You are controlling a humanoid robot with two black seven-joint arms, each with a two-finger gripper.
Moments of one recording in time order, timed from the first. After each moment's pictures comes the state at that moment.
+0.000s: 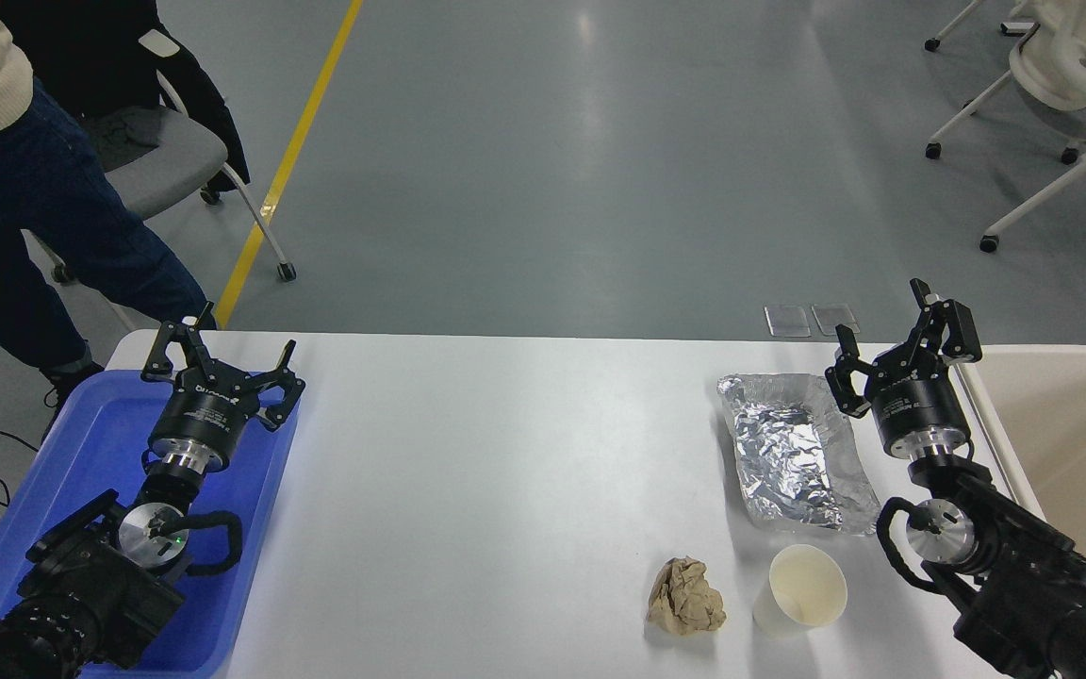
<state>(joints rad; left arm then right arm) -0.63 0.16 -0.86 -0.20 -0.22 -0.79 -0.29 0.51 -0.24 0.76 0.54 -0.14 0.31 0.65</state>
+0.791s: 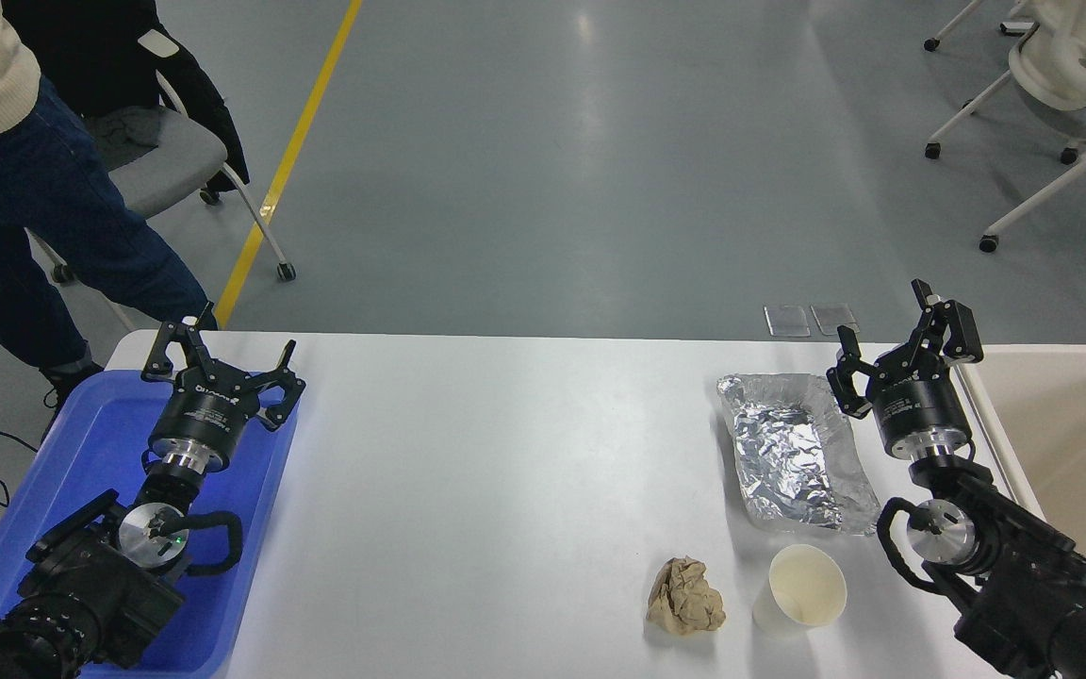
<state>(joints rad) -0.63 0.16 -0.86 -0.20 -0.22 -0.79 -0.29 0.51 -0.24 0.76 0.53 -0.14 0.30 0.66</state>
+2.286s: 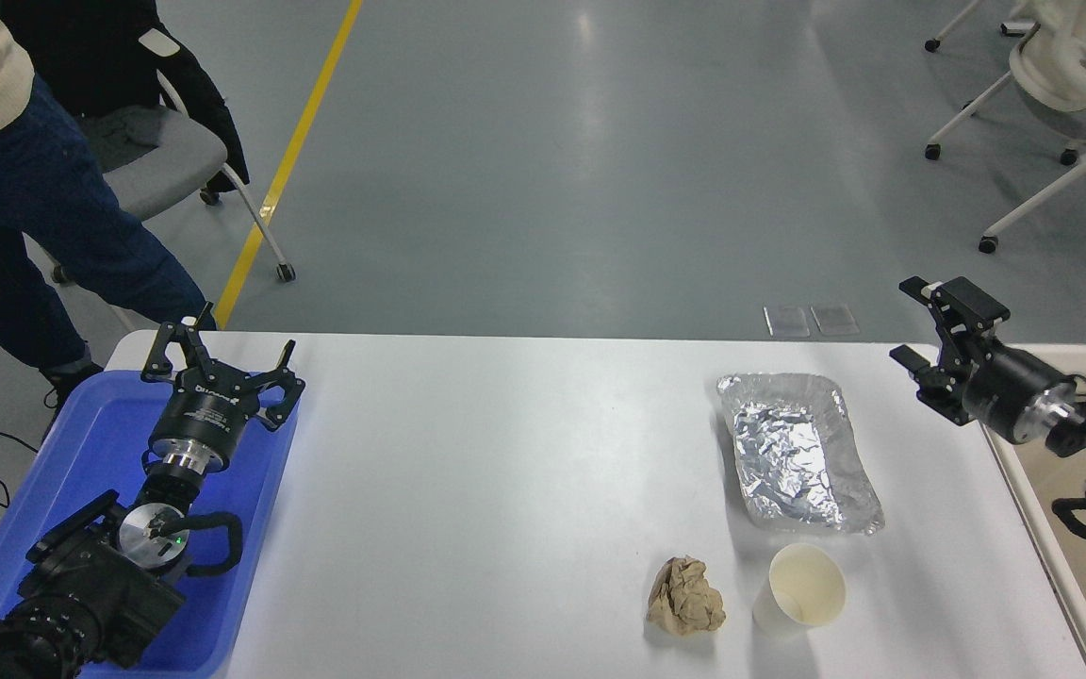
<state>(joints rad) -0.63 0.16 -0.86 -0.20 -0.22 -0.79 -0.29 1.12 -0.71 -0.69 0.81 -0.03 0.23 0.66</state>
